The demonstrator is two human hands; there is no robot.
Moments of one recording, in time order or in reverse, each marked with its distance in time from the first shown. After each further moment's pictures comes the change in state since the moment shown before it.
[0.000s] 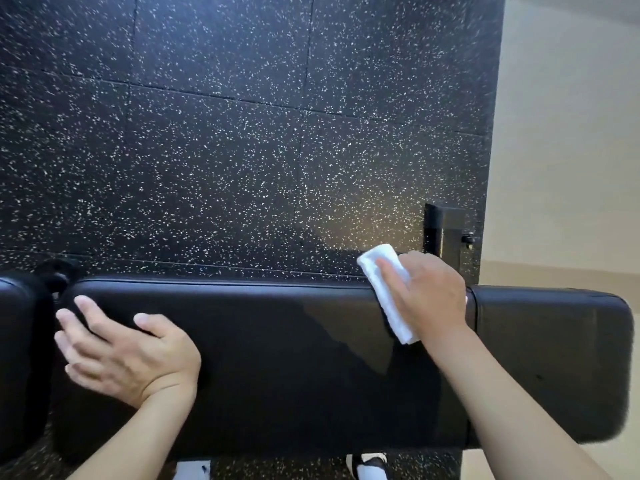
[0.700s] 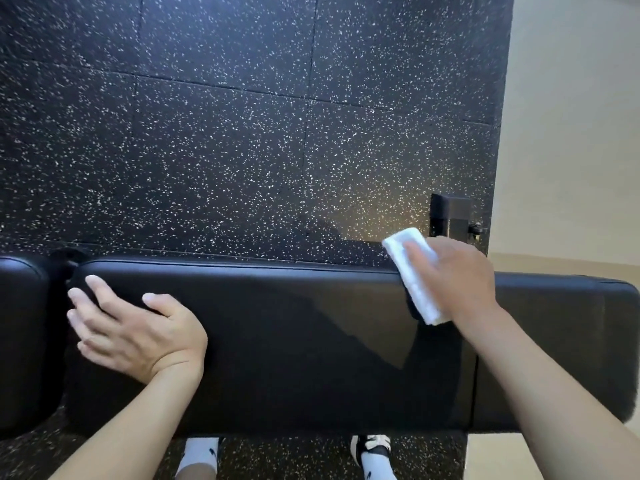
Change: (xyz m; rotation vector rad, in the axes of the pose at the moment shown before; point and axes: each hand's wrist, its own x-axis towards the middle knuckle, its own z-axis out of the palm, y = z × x) left_hand 0.000 -0.001 0.002 0.006 -0.004 -0.018; right_hand -0.006 -0.002 -0.051 0.061 -0.177 0.146
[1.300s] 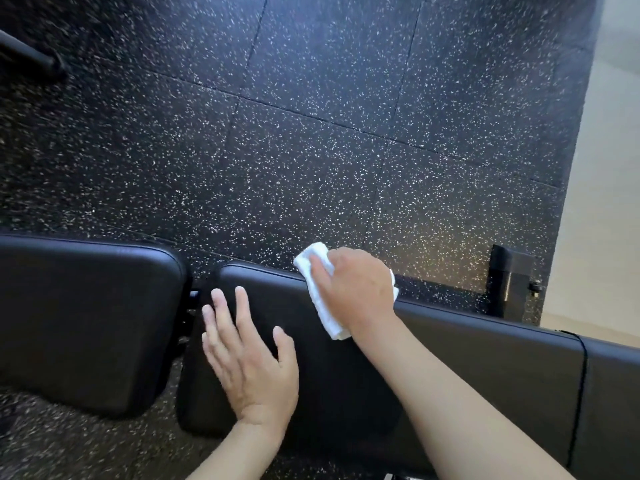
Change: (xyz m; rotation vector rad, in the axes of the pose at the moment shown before) left_hand 0.008 -0.046 -0.032 -0.180 -0.323 0.286; right_hand -0.021 -0.258 0.099 -0.046 -0.070 -0.383
